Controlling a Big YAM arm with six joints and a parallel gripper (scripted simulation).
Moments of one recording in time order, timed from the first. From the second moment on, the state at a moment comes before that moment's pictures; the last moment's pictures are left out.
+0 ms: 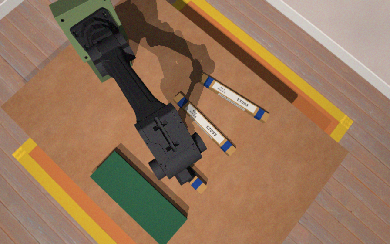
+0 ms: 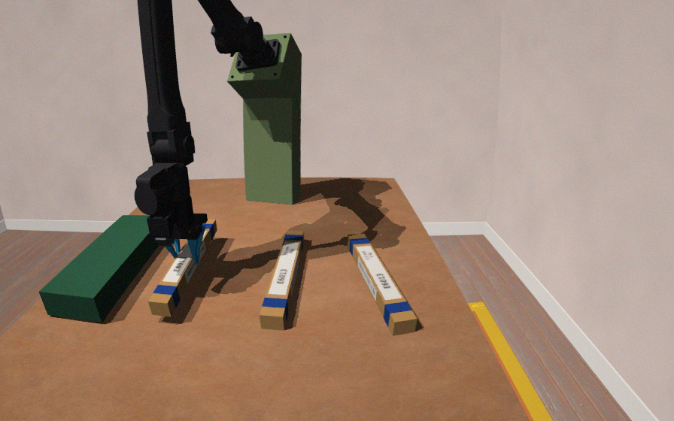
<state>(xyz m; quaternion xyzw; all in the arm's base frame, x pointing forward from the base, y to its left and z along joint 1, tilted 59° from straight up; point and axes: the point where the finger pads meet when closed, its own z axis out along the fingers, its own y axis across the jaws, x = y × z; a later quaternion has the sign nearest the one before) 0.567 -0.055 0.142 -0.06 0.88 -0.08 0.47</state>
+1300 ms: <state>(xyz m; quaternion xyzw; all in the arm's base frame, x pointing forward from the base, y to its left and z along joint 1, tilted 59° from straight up) 0.549 -0.053 0.165 -0.06 0.88 -0.08 0.47</state>
